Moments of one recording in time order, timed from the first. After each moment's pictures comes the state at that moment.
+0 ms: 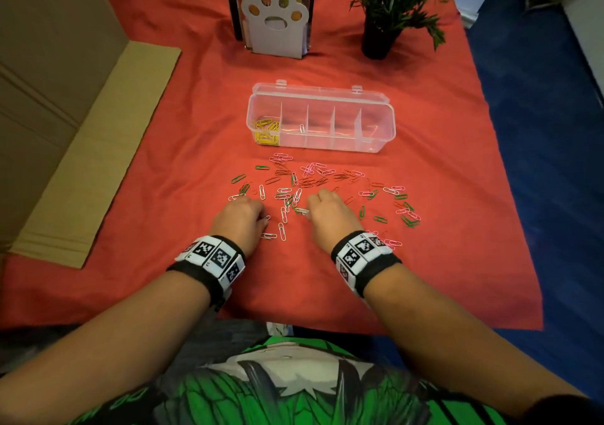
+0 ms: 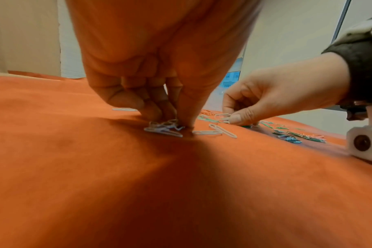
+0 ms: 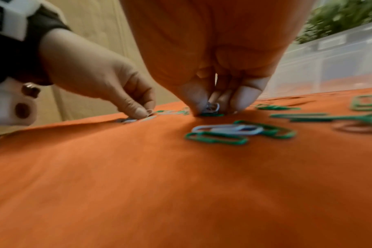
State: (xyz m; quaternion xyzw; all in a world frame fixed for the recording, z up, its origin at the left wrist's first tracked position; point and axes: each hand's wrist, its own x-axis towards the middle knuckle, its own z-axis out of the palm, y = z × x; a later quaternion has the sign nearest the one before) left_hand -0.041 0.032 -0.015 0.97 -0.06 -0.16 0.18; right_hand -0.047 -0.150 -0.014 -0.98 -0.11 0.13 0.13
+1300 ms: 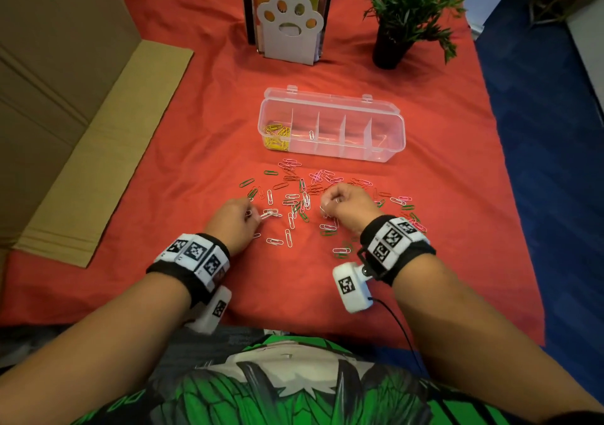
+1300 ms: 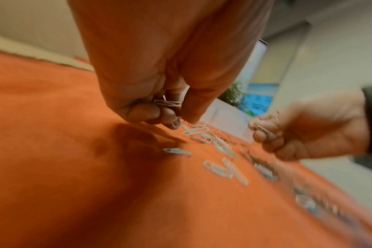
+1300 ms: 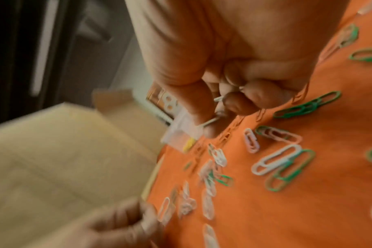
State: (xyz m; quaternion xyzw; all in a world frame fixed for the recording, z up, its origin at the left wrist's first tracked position) left_hand -0.032 0.056 -0.010 0.94 0.01 -0.18 0.28; right_hand -0.014 -0.165 -0.003 -0.81 0.15 0.21 0.52
